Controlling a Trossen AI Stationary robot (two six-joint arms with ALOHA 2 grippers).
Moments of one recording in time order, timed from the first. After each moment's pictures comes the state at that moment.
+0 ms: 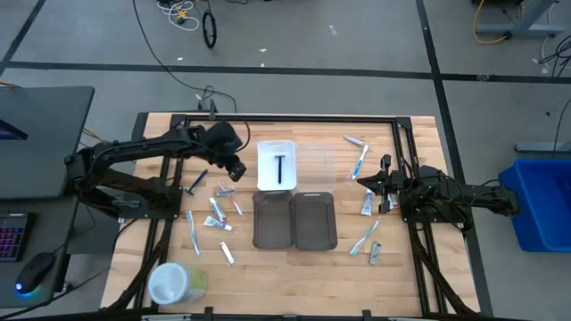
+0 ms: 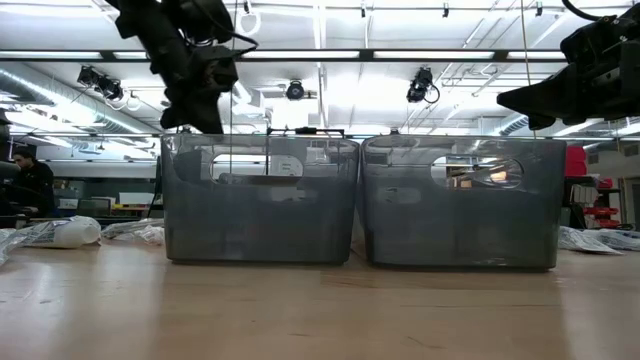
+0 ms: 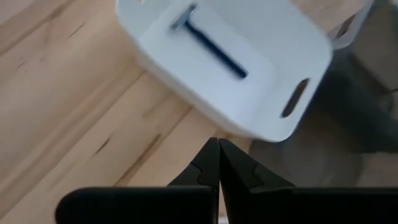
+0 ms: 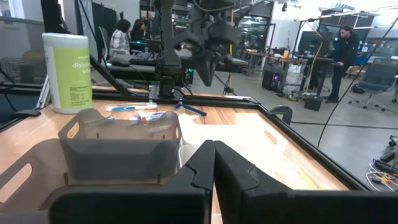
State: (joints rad) left arm 0.38 1.20 0.89 -0.65 0.07 -0.39; right arm -0.08 0.02 0.01 0.01 0.02 -0.10
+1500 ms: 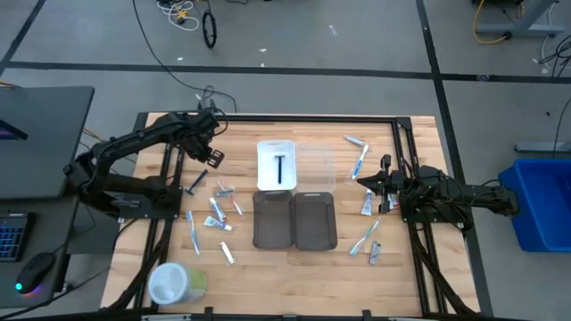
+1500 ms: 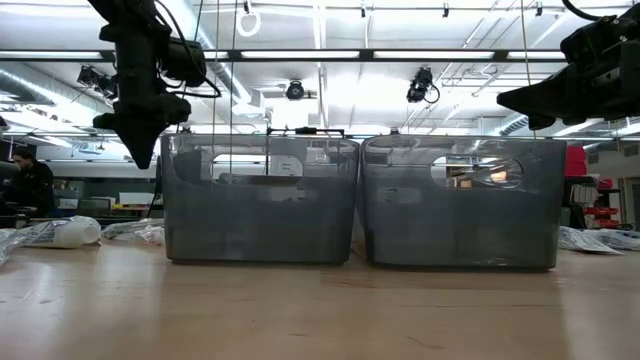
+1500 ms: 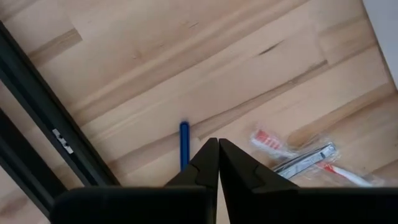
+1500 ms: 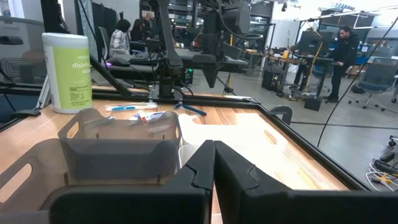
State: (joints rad) left arm 0.71 1.20 0.89 -1.07 -0.03 -0.35; right arm -0.08 0.02 0.01 0.01 0.02 -0.11
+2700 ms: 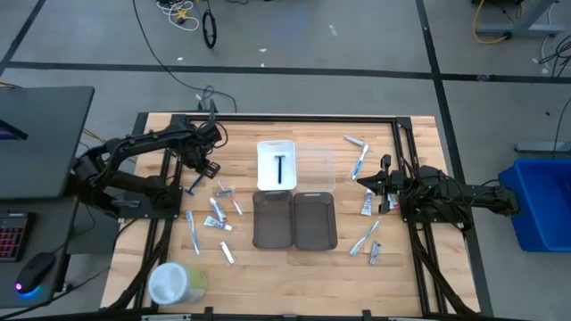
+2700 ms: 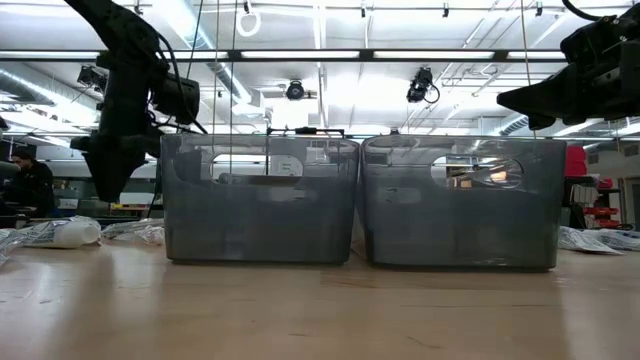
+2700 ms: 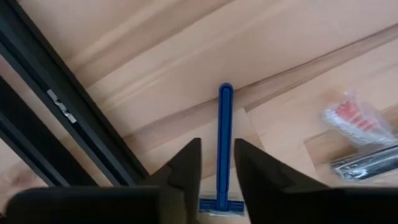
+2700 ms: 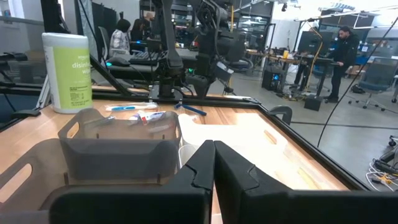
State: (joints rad) left arm 0.71 1.30 0.73 -1.03 -0.10 -0.35; right arm -0.08 0.02 0.01 0.01 0.02 -0.11
